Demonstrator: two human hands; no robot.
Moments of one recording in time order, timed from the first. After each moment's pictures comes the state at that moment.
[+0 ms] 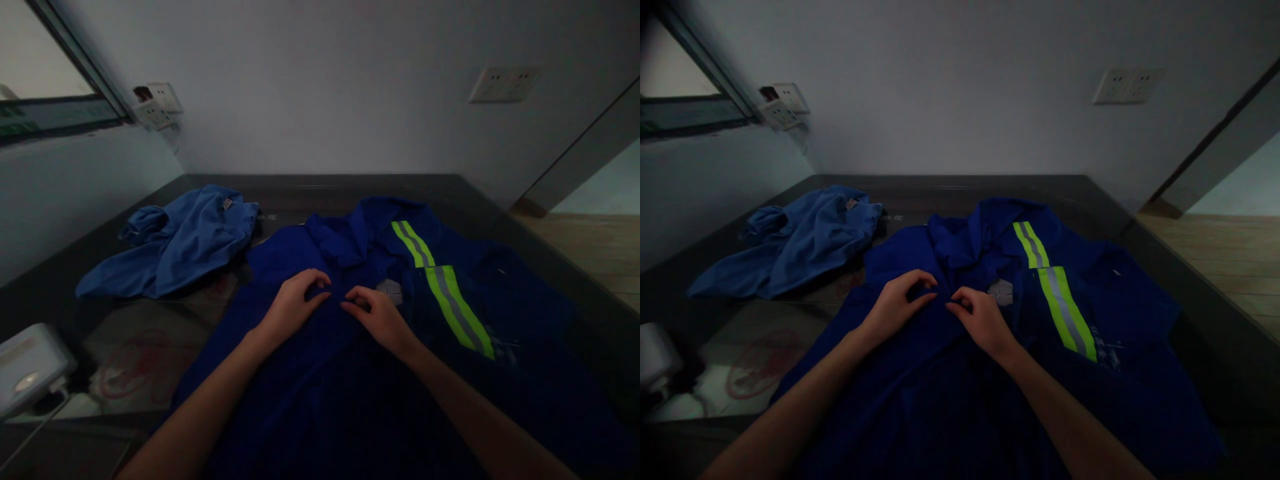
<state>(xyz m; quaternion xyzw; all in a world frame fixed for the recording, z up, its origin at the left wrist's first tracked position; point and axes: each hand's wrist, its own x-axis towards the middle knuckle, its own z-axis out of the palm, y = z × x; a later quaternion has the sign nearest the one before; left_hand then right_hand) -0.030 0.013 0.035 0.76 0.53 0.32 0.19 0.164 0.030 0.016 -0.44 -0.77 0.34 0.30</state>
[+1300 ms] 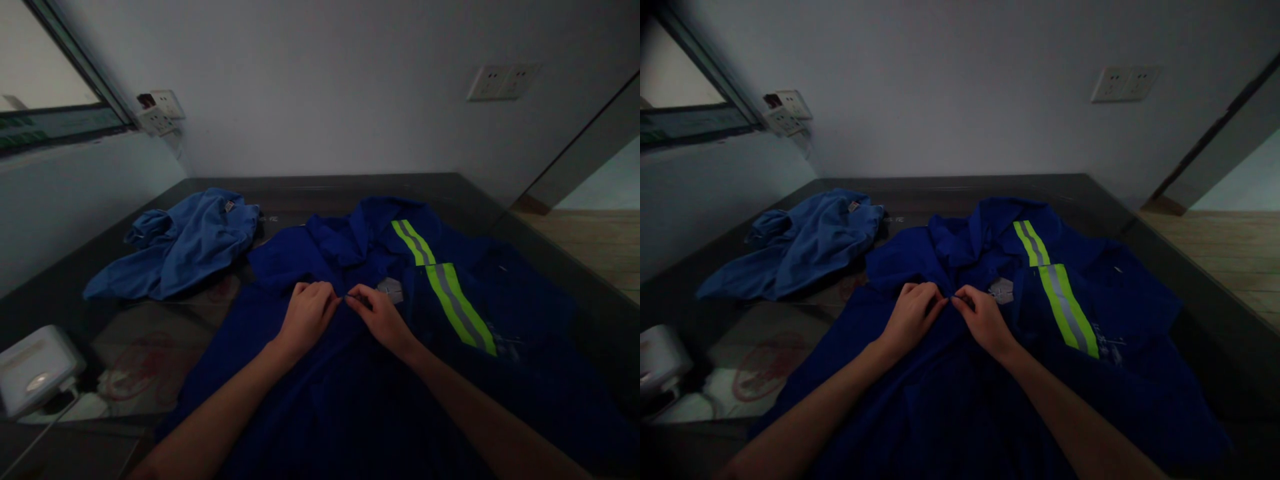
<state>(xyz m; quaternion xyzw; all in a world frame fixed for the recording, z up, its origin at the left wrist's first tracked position) -0.006 -0.001 0.020 0.79 0.55 0.24 0.07 0.163 0.027 0.013 -0.43 -0.73 0.41 0.33</state>
